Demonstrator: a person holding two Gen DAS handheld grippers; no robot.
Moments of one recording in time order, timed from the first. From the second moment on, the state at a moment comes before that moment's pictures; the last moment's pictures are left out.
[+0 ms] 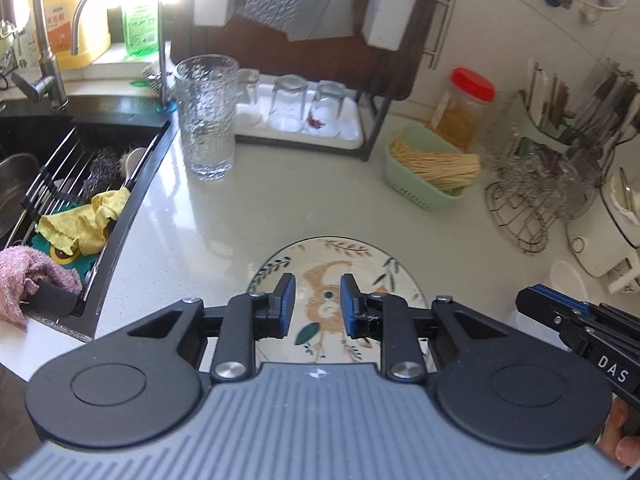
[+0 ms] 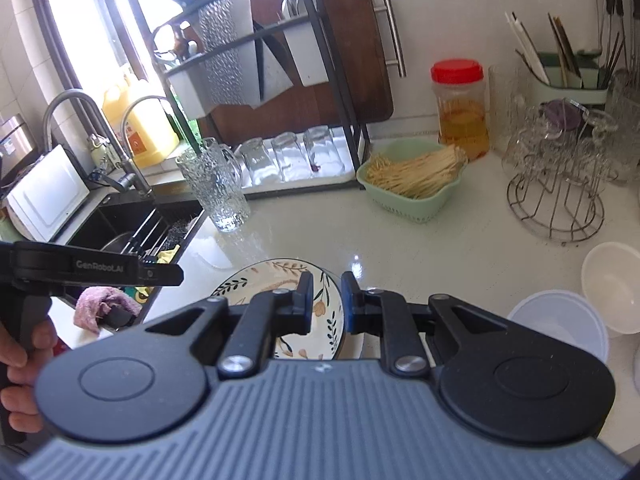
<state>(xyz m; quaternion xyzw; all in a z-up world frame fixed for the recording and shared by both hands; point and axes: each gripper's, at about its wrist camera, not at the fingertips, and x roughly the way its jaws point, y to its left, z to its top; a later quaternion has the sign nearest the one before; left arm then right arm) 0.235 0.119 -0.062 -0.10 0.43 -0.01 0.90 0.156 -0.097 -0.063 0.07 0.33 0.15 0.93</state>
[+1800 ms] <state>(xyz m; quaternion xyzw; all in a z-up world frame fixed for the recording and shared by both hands) 0.250 -0.037 -0.138 -0.01 0.45 -0.22 0.87 0.097 -0.204 -0.124 0.16 0.32 -0.06 0.93</state>
